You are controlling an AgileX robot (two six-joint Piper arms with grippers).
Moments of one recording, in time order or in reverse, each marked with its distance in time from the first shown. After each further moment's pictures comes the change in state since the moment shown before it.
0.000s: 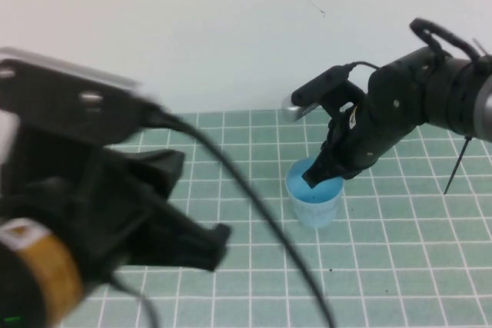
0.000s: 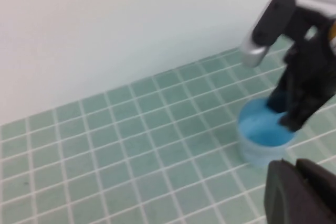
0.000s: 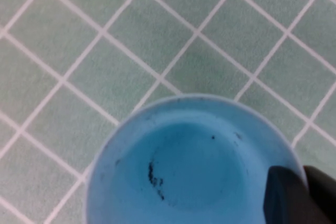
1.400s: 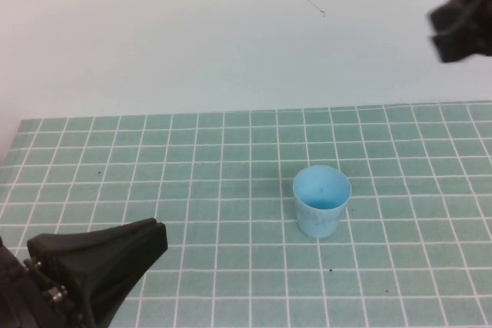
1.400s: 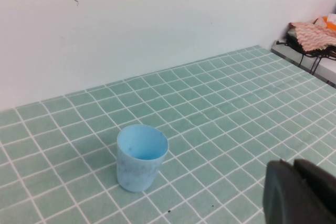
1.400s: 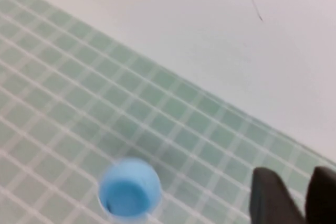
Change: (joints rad) right arm -0.002 -0.637 0.002 -0.098 0.168 0.079; left arm 0.000 -0.336 0.319 -0.001 -0.424 -0.112
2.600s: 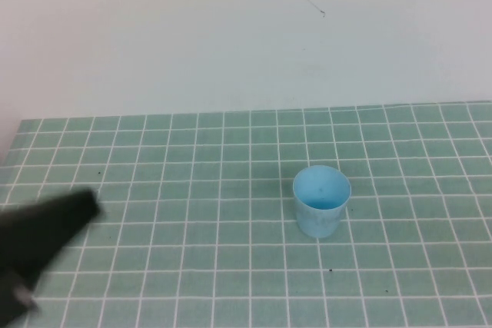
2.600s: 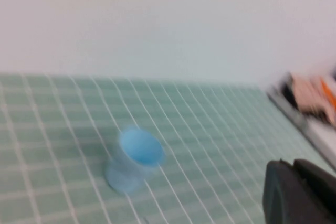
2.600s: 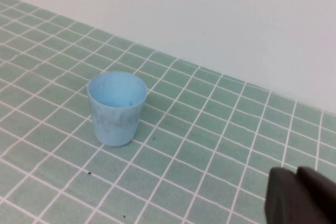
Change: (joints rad) right arm 0.000 -0.983 1.087 -0.209 -0.383 0.242; left arm 0.240 -0.095 -0.053 -0.251 -0.034 0.000
